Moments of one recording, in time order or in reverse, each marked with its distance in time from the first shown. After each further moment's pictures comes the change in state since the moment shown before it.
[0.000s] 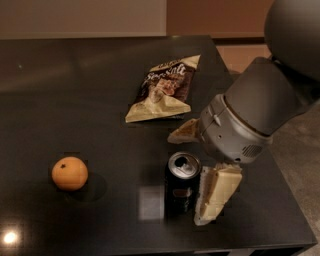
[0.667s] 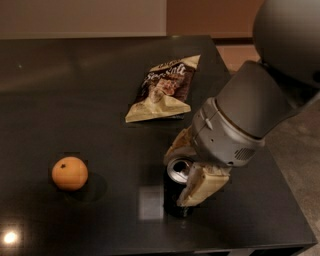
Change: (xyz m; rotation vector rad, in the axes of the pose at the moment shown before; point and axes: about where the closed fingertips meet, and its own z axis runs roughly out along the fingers) arm -0.008 0.002 0.008 -0.016 0.005 -0.022
